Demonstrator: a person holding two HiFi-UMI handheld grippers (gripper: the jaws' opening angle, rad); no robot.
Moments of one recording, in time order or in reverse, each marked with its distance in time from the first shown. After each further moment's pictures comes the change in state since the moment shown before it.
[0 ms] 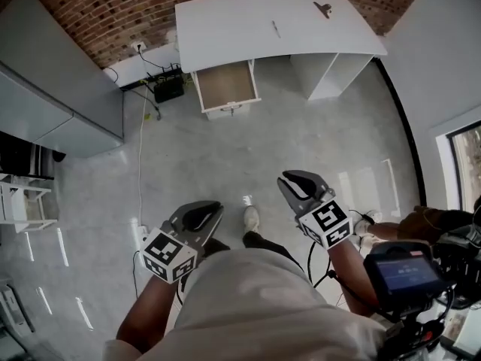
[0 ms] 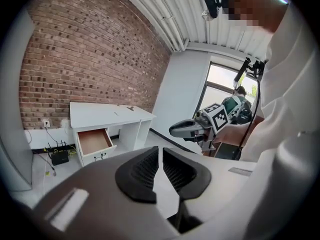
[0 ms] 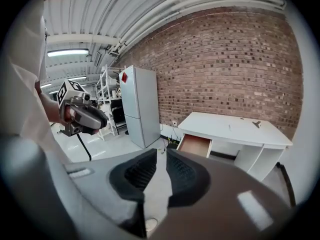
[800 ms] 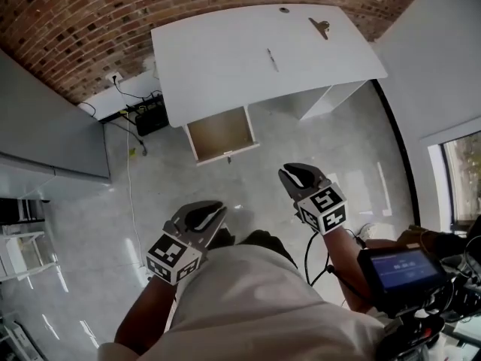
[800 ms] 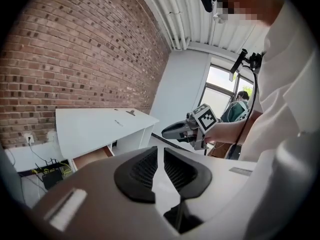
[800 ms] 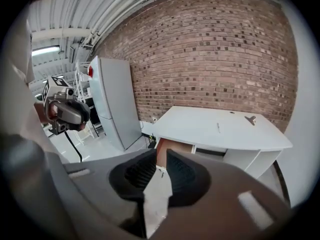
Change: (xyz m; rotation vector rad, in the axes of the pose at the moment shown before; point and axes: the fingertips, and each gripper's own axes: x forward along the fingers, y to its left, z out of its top) left arm 0.130 0.201 0.107 0.046 0.023 -0.109; right arm 0.179 -0.203 0.061 0.114 0.095 -0.131
